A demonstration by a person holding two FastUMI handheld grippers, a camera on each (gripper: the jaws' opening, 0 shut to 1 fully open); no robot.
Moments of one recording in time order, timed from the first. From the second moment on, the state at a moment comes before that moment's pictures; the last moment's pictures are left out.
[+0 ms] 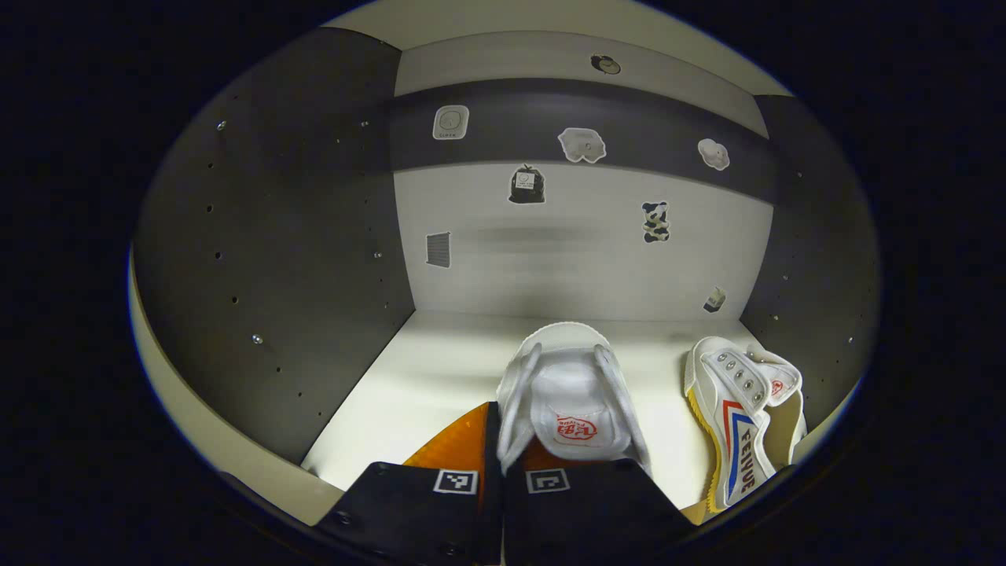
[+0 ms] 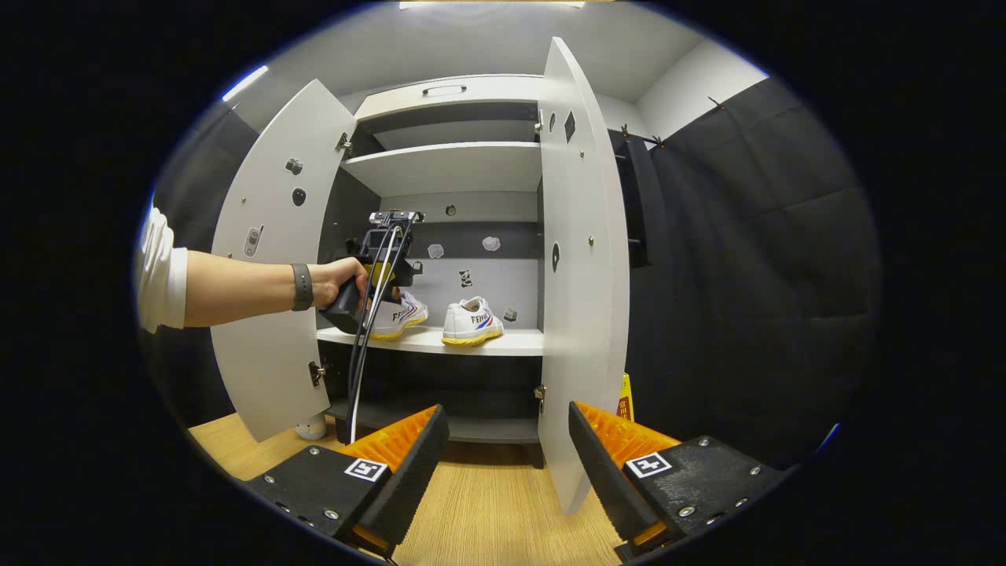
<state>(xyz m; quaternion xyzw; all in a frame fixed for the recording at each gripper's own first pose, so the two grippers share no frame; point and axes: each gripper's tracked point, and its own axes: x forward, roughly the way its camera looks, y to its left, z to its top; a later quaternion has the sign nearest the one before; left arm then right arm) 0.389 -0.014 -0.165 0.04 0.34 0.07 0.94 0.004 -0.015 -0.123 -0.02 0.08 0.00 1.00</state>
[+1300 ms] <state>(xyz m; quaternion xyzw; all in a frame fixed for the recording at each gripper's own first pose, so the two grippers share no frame) 0.294 -0.016 -0.072 0.01 0.16 0.03 0.99 -0.001 0.009 -0.119 -0.01 0.08 0.04 1.00</state>
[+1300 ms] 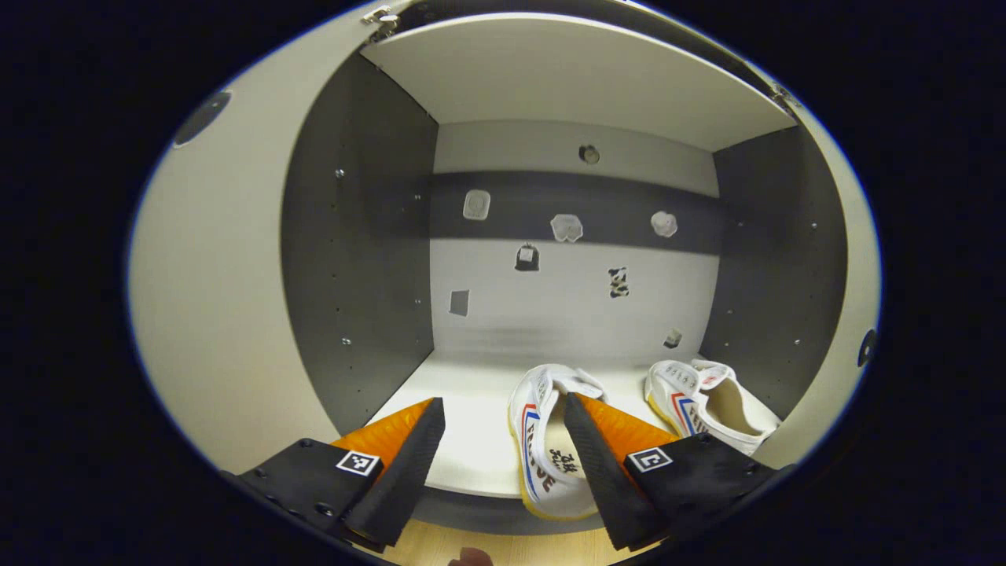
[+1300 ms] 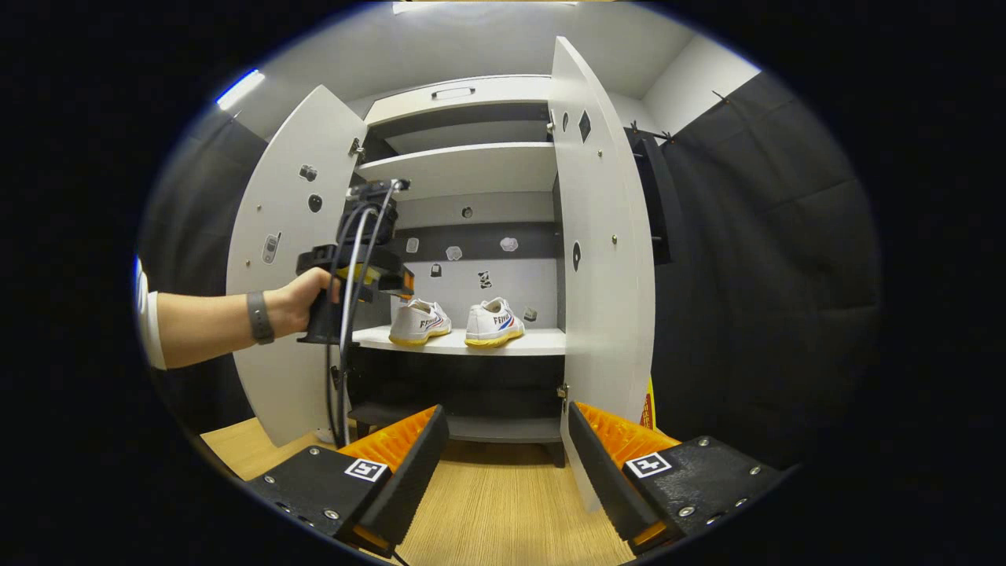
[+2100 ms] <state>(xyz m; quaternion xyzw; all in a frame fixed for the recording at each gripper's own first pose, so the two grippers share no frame) 0.045 0.010 -0.057 -0.01 0.06 0.01 1.00 -0.009 0.008 -0.094 0.00 0.05 0.06 1.00</state>
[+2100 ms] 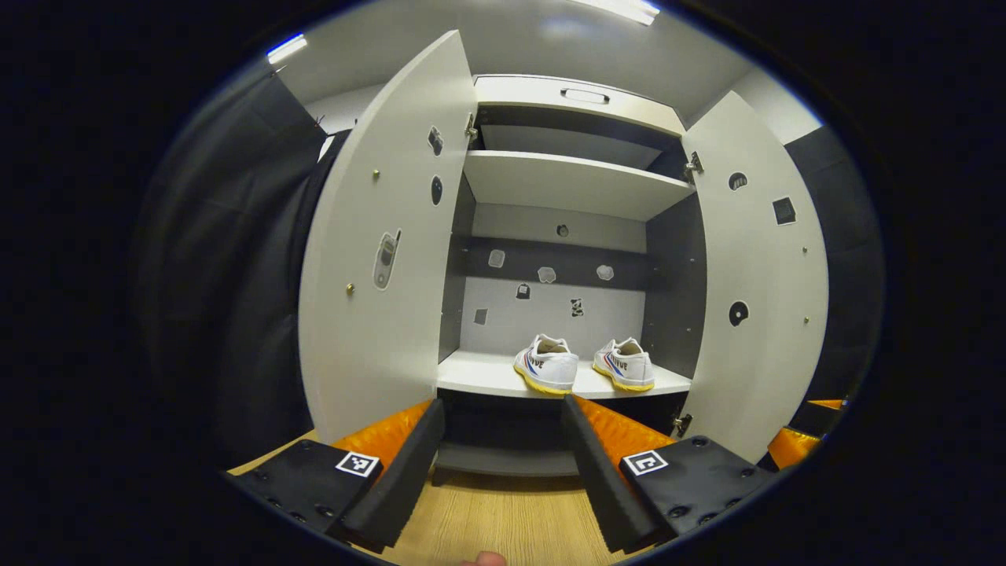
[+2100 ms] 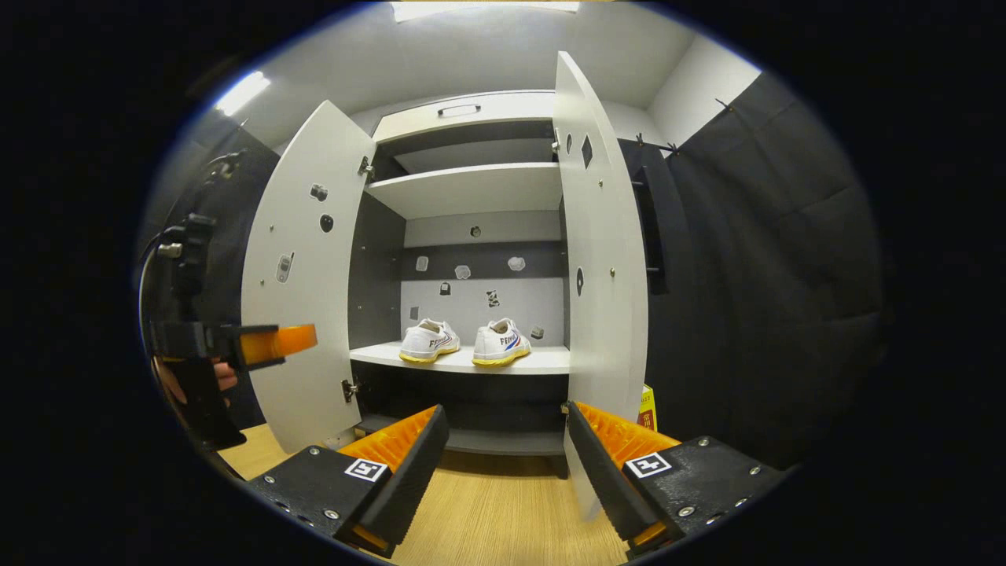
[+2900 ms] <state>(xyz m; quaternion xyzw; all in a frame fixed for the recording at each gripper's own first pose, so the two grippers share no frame) -0.013 -0.009 -0.061 0.03 0.04 0.00 1.00 0.069 -0.194 0.096 -0.02 -0.04 -0.05 1.00</state>
